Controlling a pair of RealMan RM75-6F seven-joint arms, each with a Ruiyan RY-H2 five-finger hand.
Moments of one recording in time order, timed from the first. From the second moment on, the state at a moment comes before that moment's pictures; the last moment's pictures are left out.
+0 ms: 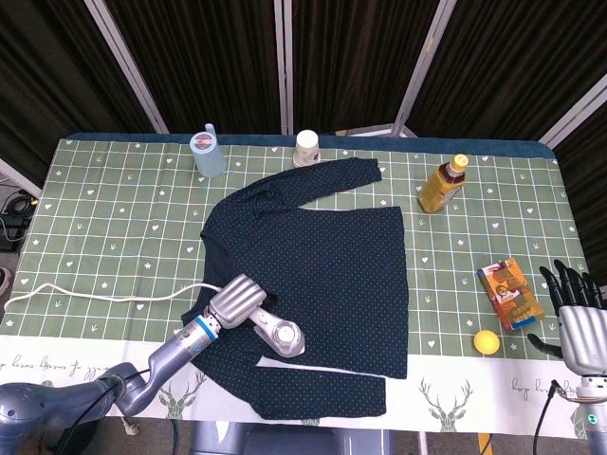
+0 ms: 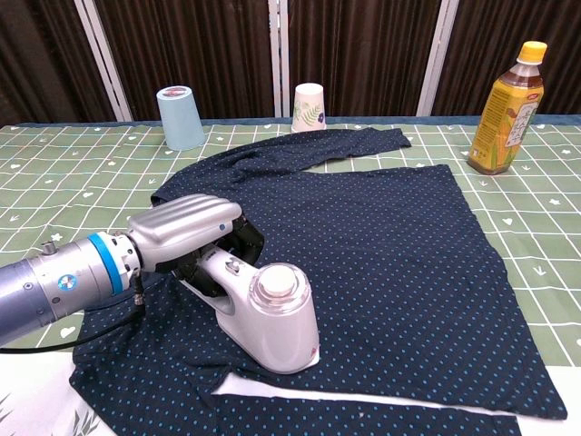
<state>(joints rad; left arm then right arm) -0.76 -1.81 0.01 -1.08 1.62 1.06 -0.12 0.09 -1.12 0.09 -1.54 -1.42 1.43 -0.05</state>
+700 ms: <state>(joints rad) -0.70 -1.73 0.04 -0.94 1.61 1.10 -0.24 0.10 -1.12 0.09 -1.55 -1.42 1.43 -0.07</state>
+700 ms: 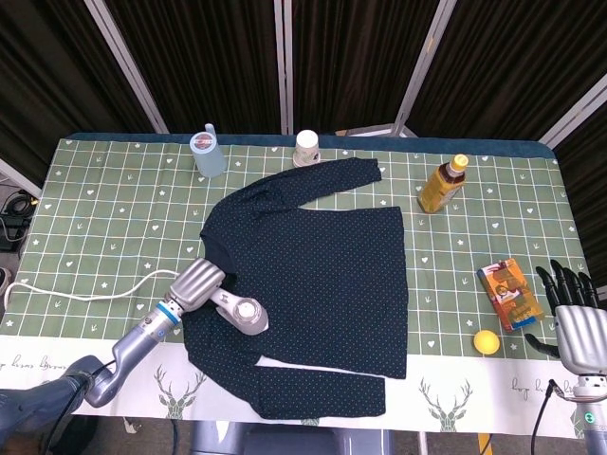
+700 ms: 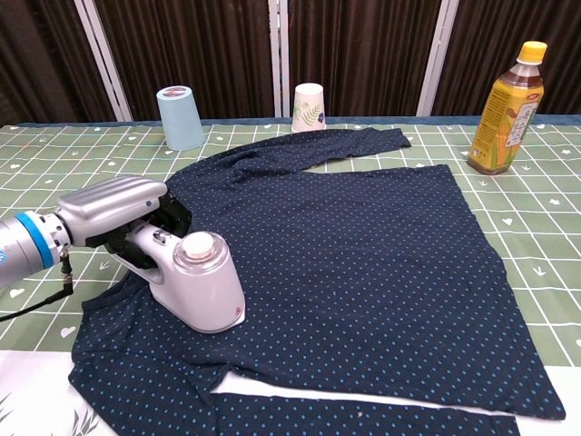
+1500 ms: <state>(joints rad) -0.70 -1.72 0.09 -1.05 1.70 1.14 -0.24 0.09 -1.12 0.09 -1.55 -1.43 1.43 -0.06</state>
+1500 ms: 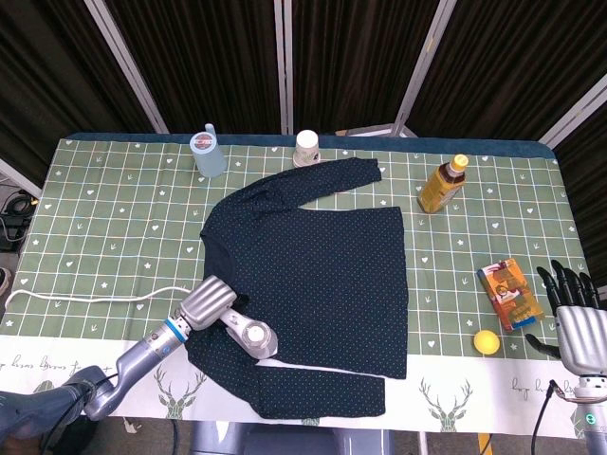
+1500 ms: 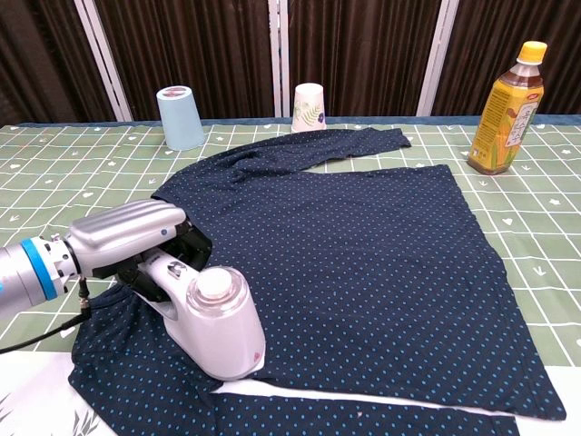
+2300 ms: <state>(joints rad) -0.67 -1.68 0.10 -0.96 1.69 1.15 -0.25 0.09 -1.12 0.09 -1.55 -1.43 1.44 -0.07</state>
